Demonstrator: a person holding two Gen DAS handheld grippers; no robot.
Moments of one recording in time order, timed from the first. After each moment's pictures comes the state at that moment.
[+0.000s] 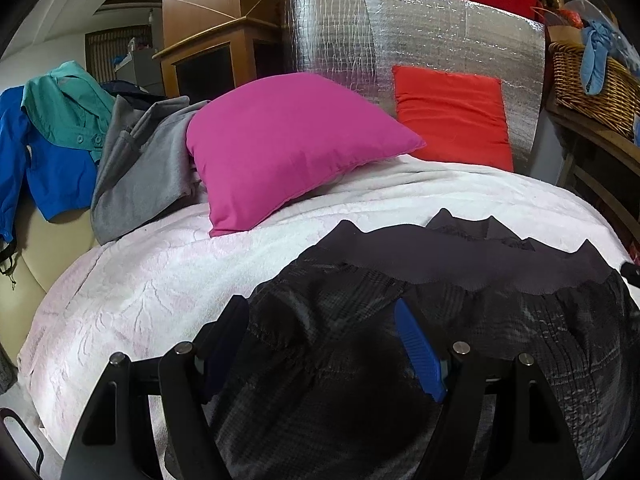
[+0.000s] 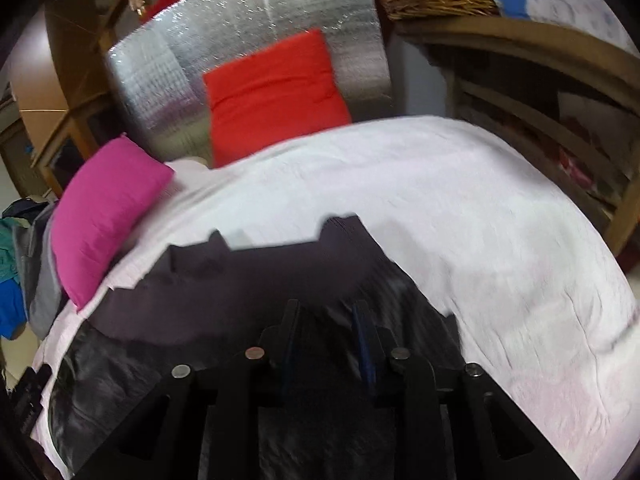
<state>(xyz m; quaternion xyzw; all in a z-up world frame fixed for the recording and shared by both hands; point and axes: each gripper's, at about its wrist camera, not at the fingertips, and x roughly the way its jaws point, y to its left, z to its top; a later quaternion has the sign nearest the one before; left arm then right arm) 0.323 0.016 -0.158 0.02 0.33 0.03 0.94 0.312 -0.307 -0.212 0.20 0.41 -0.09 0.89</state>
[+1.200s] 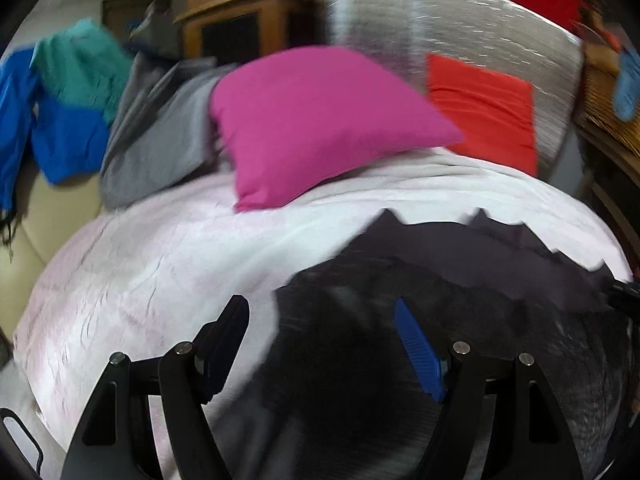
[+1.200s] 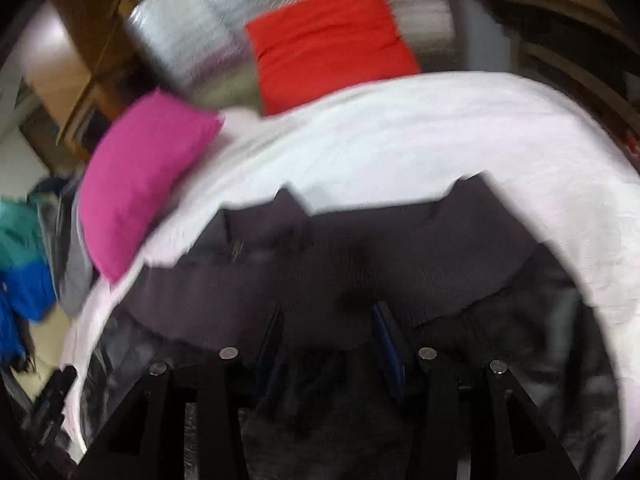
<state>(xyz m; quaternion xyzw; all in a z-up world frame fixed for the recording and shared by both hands) 0.349 0.077 -0.165 -0.05 0.38 0.07 0.92 0.352 -0.274 -0.228 0.24 0.44 -0.04 0.86</state>
